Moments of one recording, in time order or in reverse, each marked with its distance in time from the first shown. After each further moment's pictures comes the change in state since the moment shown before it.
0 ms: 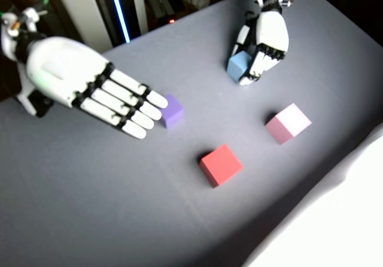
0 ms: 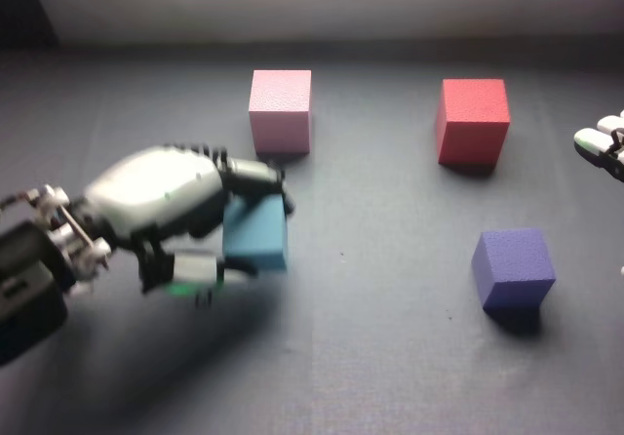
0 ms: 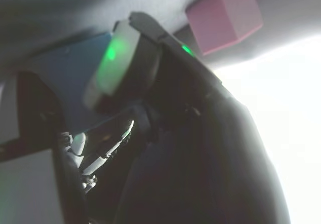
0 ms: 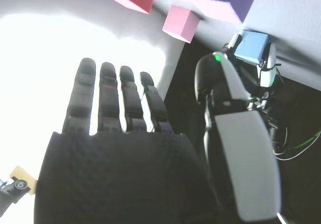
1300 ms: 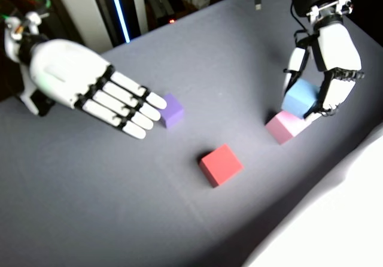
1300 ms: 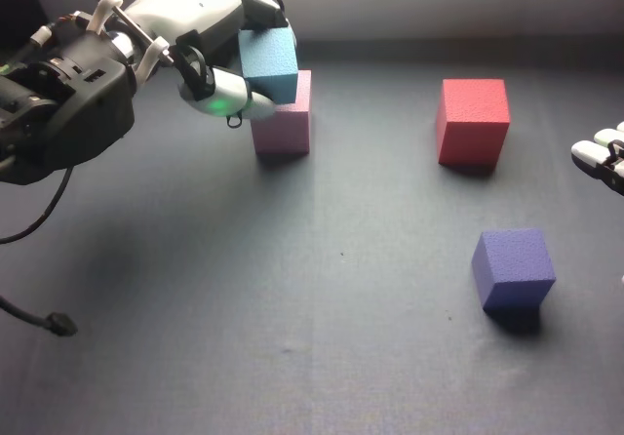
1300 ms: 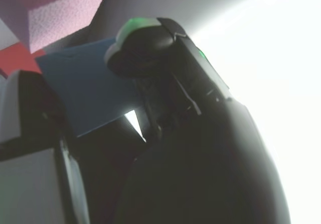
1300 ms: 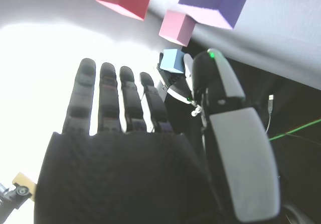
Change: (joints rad) left arm -0.383 -0.197 0.370 -0.075 0.420 0.045; right arm -0.014 -0.018 0.006 0.008 0.001 0.008
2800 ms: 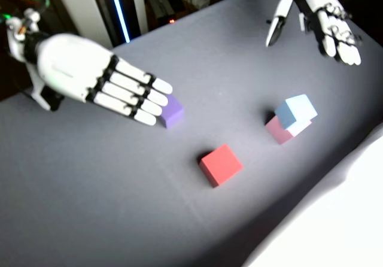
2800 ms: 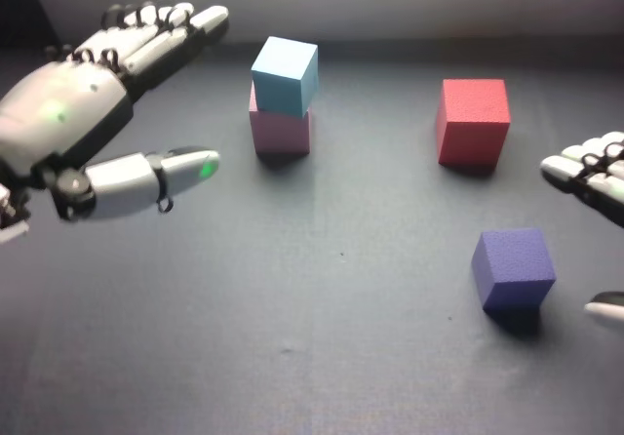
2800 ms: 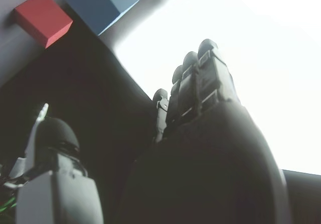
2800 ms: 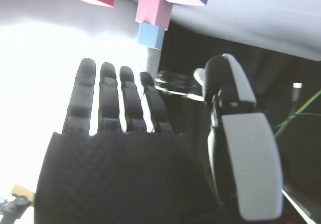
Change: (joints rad) left arm 0.439 0.336 -0.443 -0.056 -0.663 0.003; right arm 0.013 -0.056 0.067 -0.134 -0.020 0.222
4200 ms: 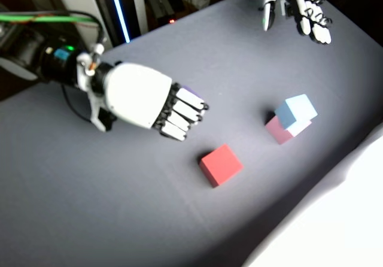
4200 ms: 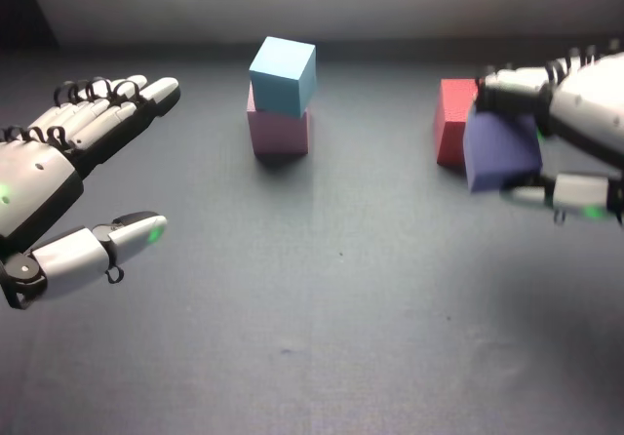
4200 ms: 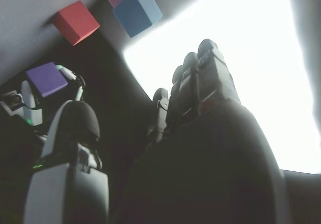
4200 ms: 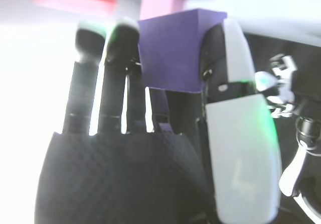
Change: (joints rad) left arm 0.223 0.035 -0.089 -0.098 -0.172 -0.018; right arm 0.437 -0.188 0.278 -0.026 -0.333 -0.026
